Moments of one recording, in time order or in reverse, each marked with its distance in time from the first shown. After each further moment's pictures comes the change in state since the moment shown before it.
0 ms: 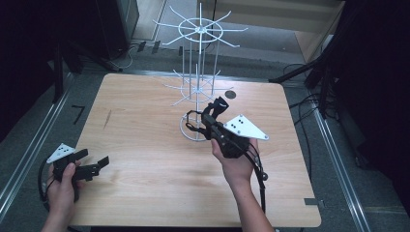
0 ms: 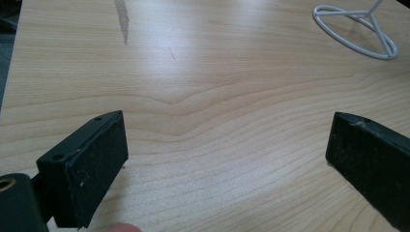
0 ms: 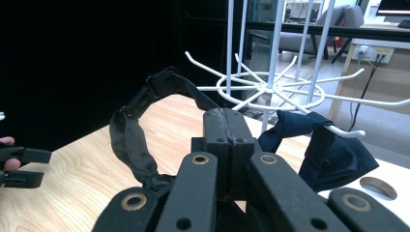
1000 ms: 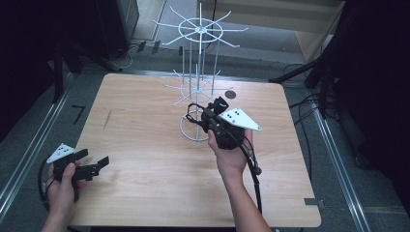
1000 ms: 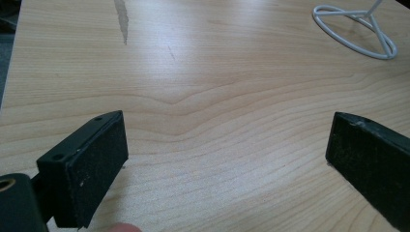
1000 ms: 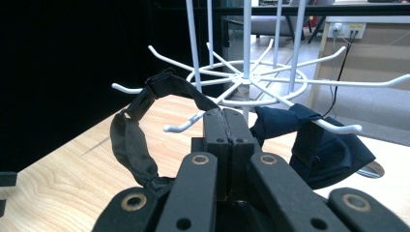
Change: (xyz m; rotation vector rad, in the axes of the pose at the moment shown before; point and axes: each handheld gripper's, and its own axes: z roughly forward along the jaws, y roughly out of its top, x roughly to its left) left arm 0.000 0.000 0.000 -0.003 -0.002 -0.002; right arm -0.006 0.000 0.024 0.038 -0.098 0.086
